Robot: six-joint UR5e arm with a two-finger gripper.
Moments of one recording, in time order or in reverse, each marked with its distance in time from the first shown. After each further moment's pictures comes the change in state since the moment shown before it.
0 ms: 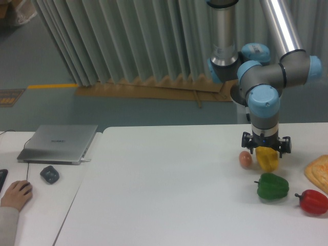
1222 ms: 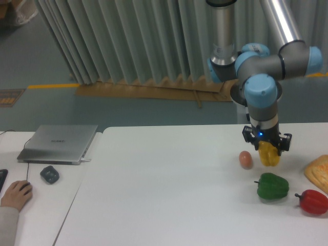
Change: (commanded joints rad) arm -0.014 0.060 0.169 -0.133 0.002 0.374
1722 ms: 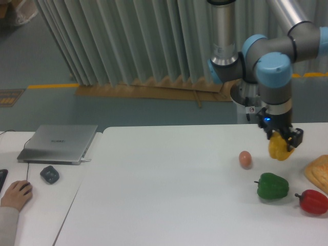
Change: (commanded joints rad) arm 0.133 0.000 0.038 -0.006 0.000 0.448
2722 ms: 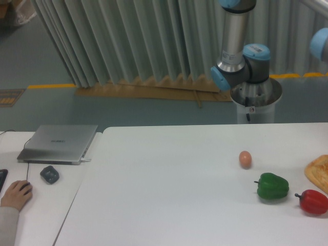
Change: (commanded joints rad) arm 0.315 -0.139 0.126 0.093 -0.026 0.680
